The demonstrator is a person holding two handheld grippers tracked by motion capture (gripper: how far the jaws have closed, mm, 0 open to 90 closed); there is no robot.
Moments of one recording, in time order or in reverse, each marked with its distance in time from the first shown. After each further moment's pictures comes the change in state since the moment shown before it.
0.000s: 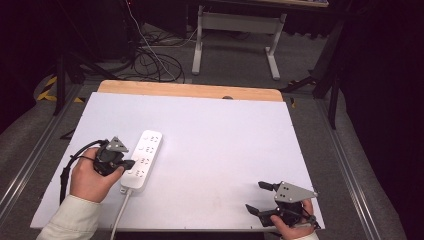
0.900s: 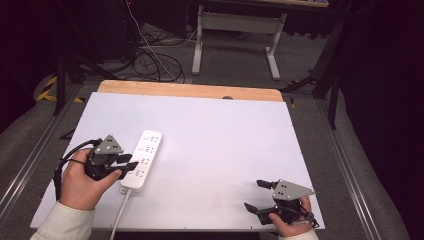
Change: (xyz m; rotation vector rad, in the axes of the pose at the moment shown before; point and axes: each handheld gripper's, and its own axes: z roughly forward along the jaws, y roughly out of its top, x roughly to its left) left arm -0.018 0.005 -0.032 -0.129 0.002 0.035; right arm -0.003 0.003 0.005 0.001 0.014 -0.007
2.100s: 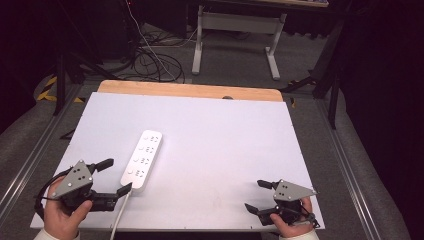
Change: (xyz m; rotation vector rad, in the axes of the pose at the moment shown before) left arm -0.011 -0.082 -0.010 -0.433 -0.037 -0.008; right arm 0.000 0.000 -0.002 -0.004 0.000 -0.004
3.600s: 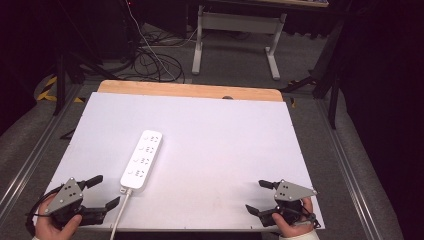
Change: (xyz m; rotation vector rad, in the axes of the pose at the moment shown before) left arm 0.013 -0.059 -0.010 0.054 0.025 -0.042; right arm -0.002 -0.003 -0.001 0.001 0.006 0.007
